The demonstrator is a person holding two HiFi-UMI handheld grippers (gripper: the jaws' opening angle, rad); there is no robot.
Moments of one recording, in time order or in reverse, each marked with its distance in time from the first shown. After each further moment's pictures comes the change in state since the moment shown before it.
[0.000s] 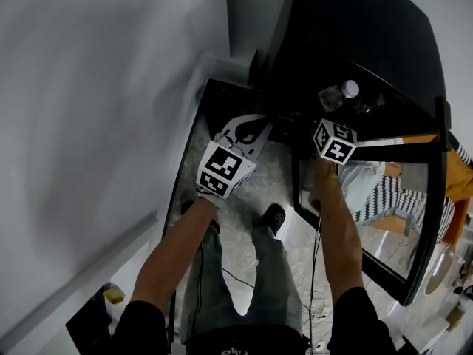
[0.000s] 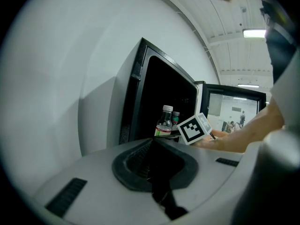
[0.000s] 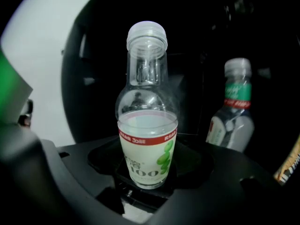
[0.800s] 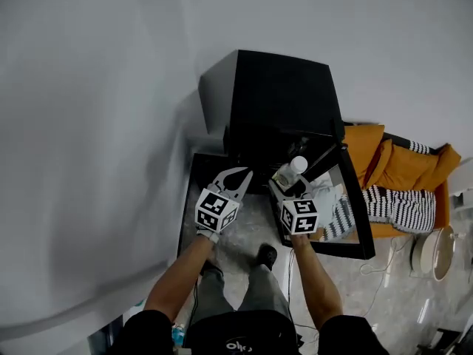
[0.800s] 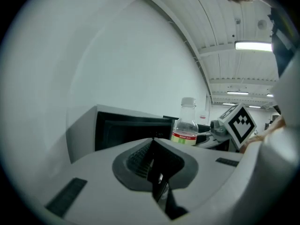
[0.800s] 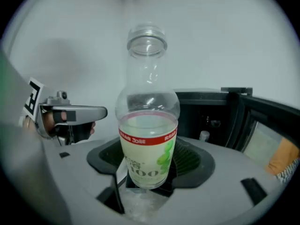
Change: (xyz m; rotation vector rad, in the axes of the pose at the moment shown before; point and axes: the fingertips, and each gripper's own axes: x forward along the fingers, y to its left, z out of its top) left arm -0.066 -0.102 0.174 0.011 -0.043 -0.108; right arm -0.256 0.079 0.133 0.009 0.049 0.138
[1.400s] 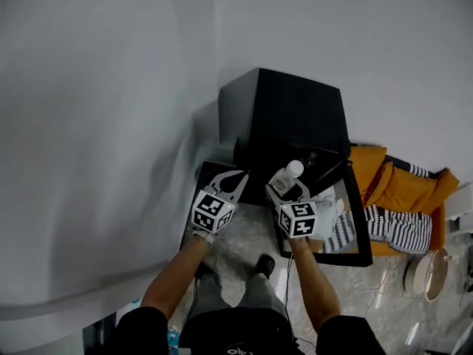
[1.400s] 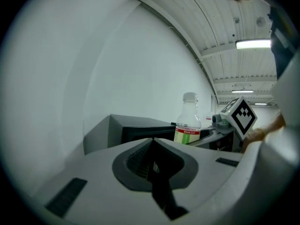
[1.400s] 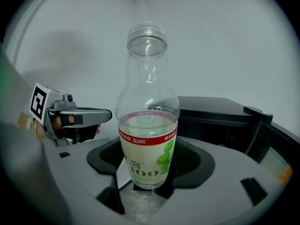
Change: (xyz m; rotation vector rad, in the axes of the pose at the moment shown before) left arm -0.060 0.033 0.033 0.027 -0.035 0.078; right arm -0.001 0.066 0.047 -0.078 -0.004 0.097
